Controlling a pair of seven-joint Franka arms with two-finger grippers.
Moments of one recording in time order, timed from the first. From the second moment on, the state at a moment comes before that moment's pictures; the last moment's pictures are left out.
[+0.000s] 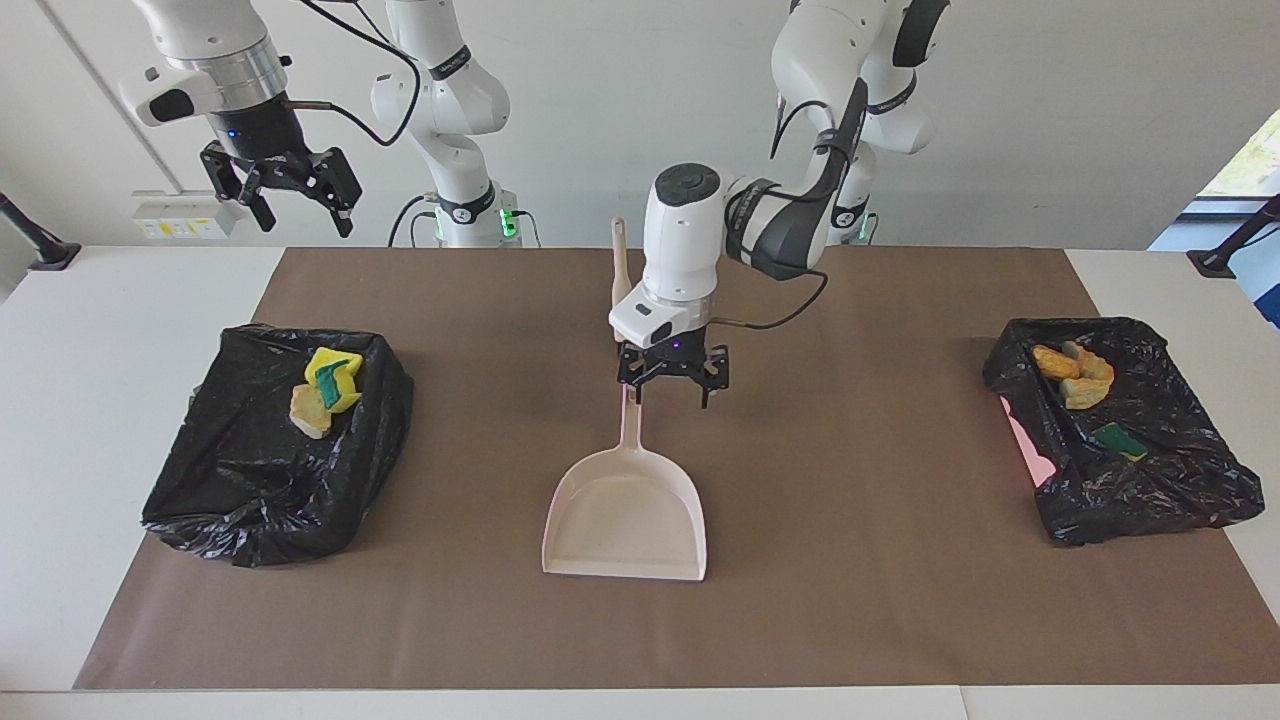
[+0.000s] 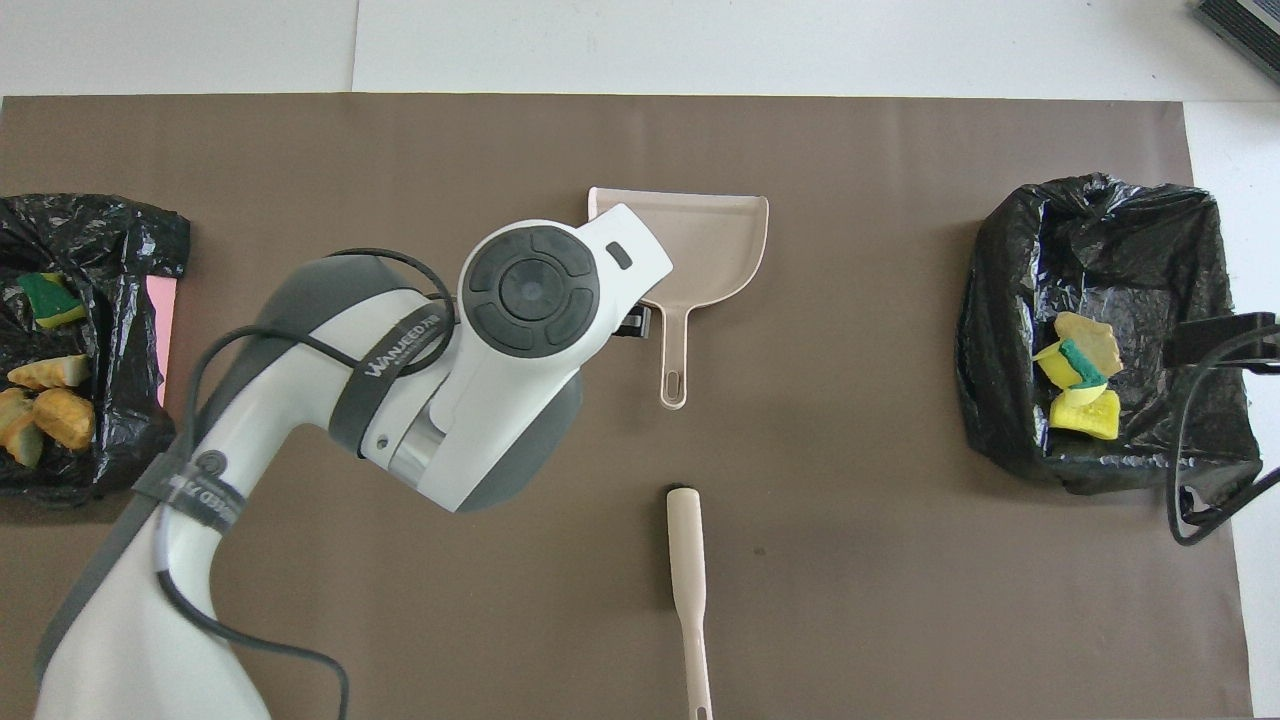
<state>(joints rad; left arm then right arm) -0.57 0.19 0.04 -1.59 0.11 1.89 -0.33 0.05 -0.13 -0.08 -1.63 -0.04 1.57 0.07</state>
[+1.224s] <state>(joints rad) -0.19 -0.04 0.06 -1.40 -0.01 1.39 0.04 0.10 -0.13 -0.11 -1.63 -0.04 1.57 0.07</state>
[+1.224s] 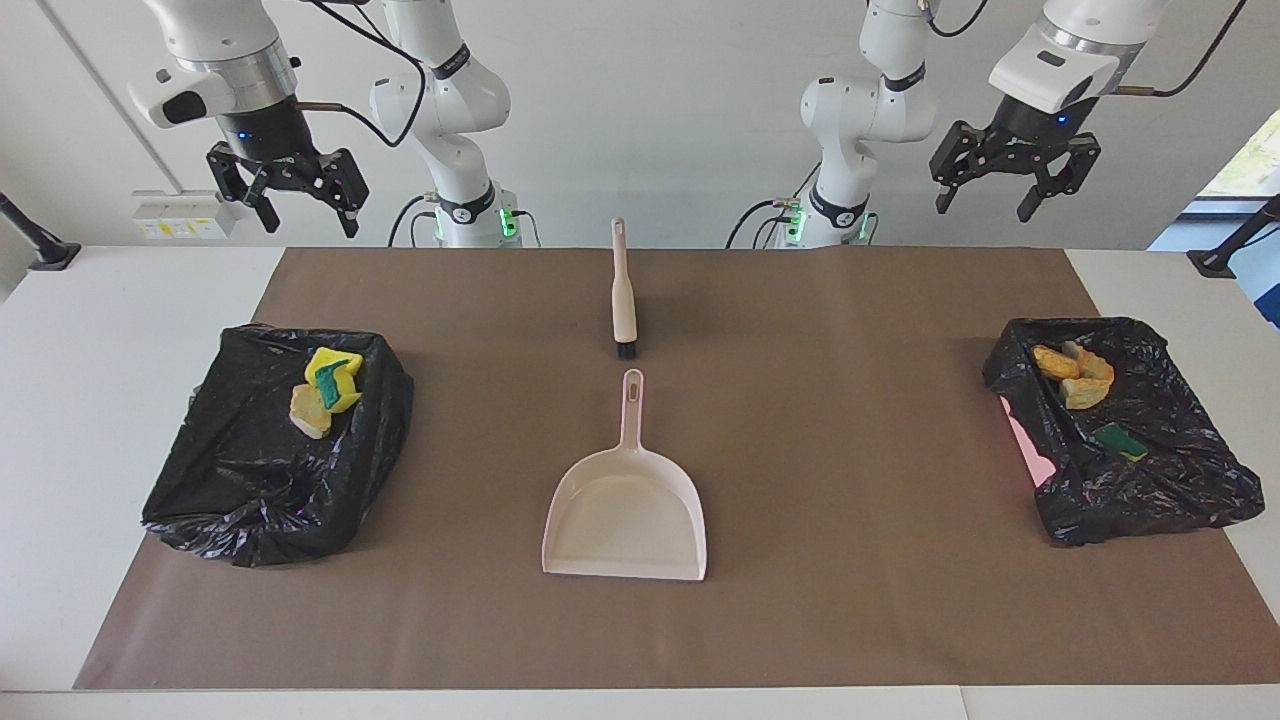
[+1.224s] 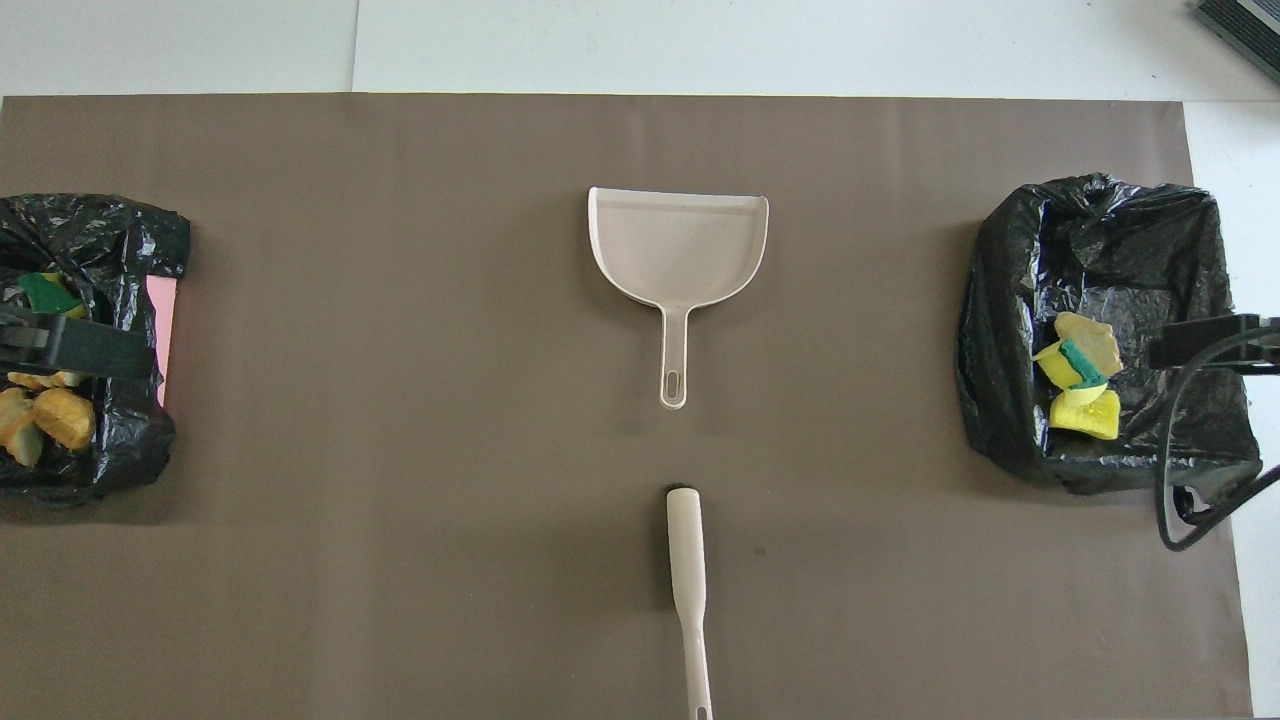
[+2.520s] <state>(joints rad) -0.02 -0.04 -0.04 -1.40 -0.01 1.39 0.06 0.10 -0.13 -0.11 -1.63 -0.04 1.57 0.07</state>
